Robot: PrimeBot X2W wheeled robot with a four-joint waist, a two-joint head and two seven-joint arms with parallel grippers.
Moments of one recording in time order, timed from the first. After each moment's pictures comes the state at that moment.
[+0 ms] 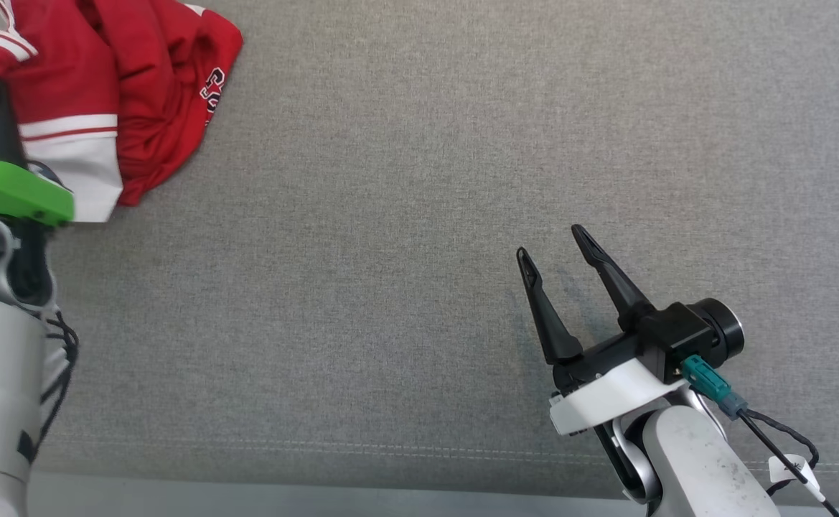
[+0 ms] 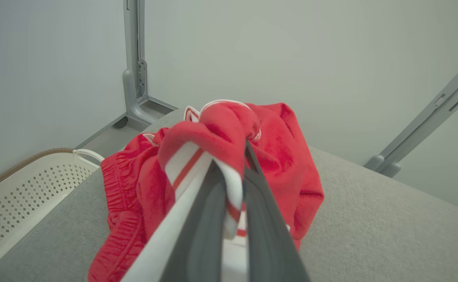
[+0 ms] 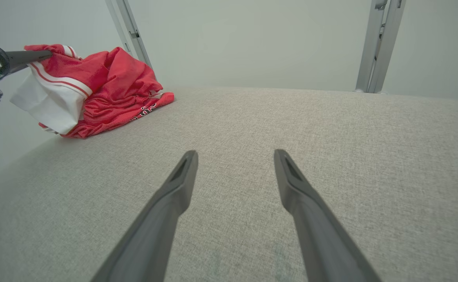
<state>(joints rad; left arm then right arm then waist) -0.88 0.36 -0.22 0.93 -0.81 -0.13 -0.26 -0.23 -0.05 0.30 0.12 0.09 0.13 -0.26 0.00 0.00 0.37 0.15</state>
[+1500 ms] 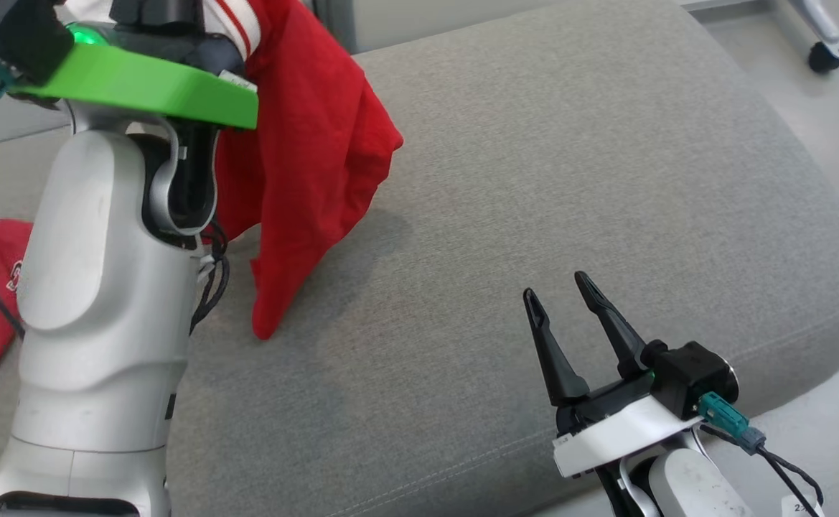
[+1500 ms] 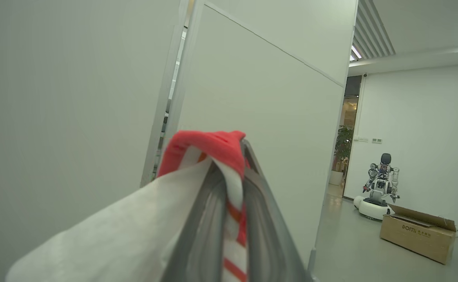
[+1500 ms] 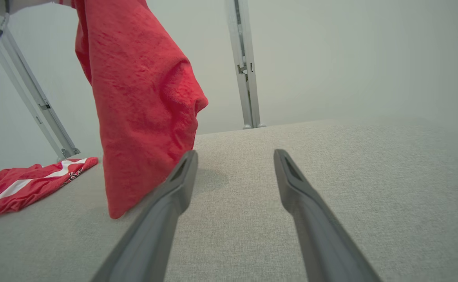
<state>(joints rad) -0.88 0.12 -0.22 0.33 -0.54 -0.11 -0.22 -0.12 -0.05 0.31 0.08 0.23 0.13 -0.26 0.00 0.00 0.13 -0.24</state>
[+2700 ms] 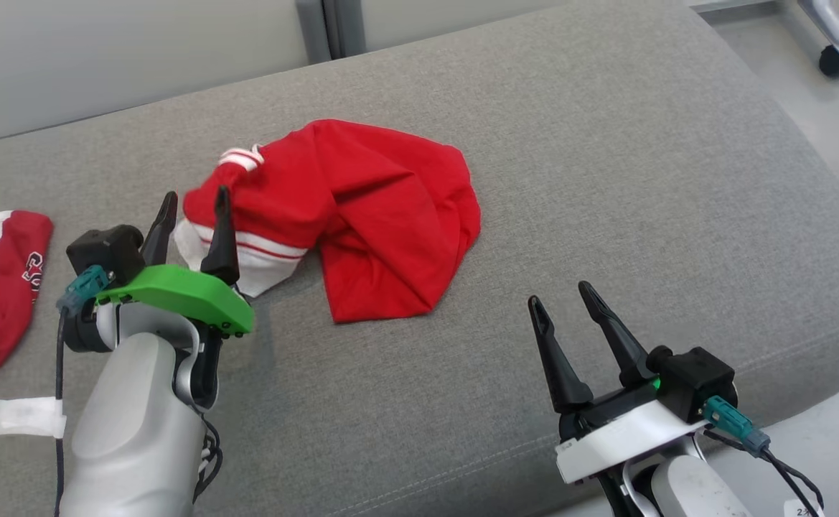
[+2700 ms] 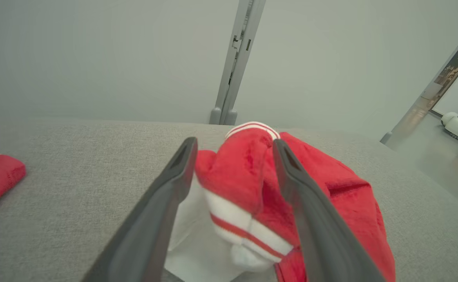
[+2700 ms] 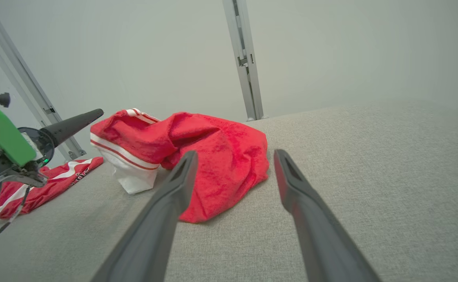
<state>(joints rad) -0.60 0.12 -0.18 0.76 -0.50 -0.11 -0.26 -0.11 -0.05 0.31 0.09 0.28 0.13 -0.26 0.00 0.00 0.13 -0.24</state>
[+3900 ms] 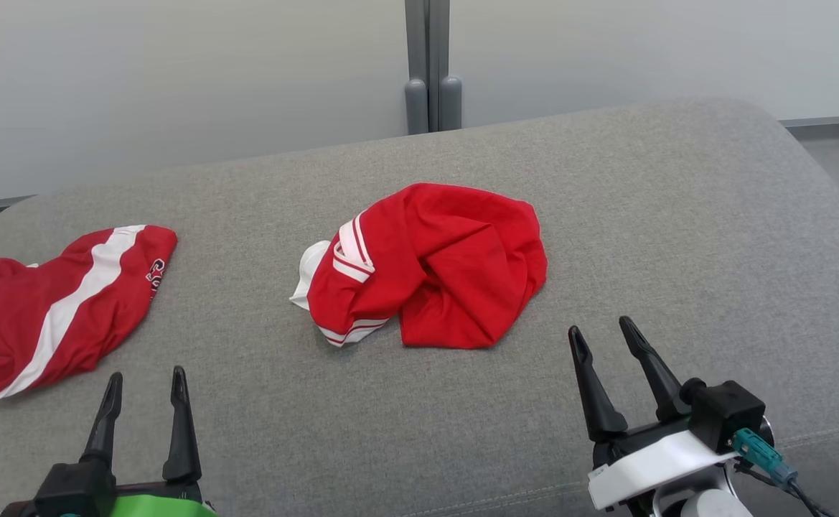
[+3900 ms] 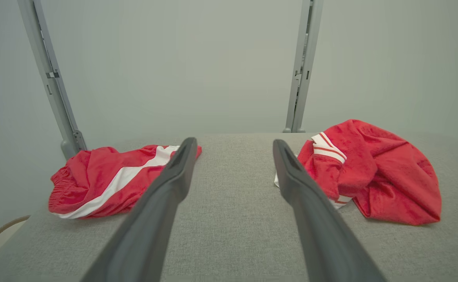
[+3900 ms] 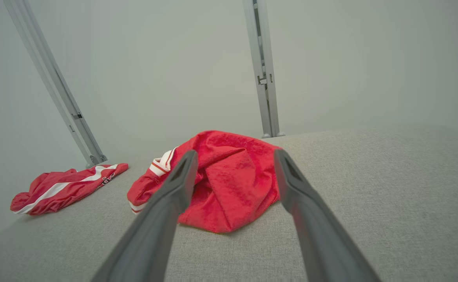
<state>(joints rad) 0.08 0.06 0.09 0.09 -0.14 -0.11 -0.26 -0.02 -0.05 0.22 0.09 0.25 0.13 -0.26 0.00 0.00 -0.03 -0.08</state>
